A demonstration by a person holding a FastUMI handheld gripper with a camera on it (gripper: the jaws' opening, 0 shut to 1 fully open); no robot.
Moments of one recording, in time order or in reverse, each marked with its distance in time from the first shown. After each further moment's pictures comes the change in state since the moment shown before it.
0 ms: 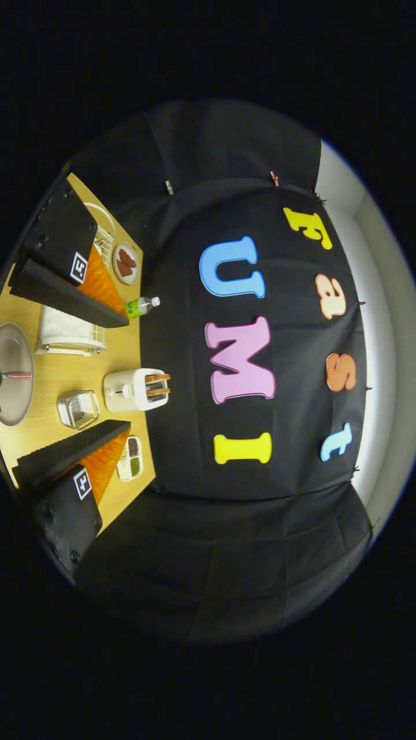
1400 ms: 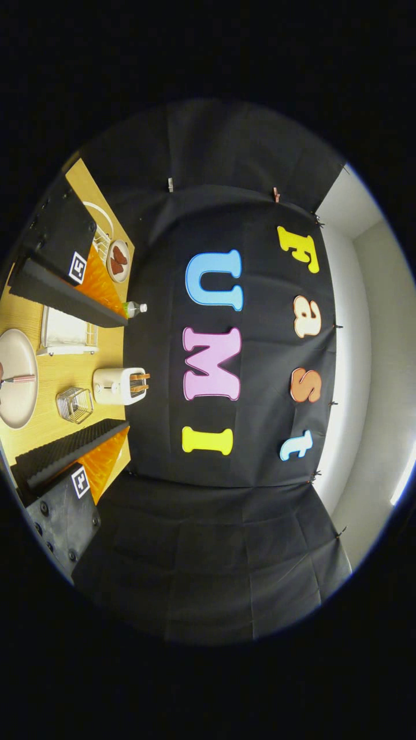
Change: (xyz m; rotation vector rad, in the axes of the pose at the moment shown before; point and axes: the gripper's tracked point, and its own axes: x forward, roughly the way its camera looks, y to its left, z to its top) arm -0.074 0.043 -0.019 -0.081 -0.094 -0.060
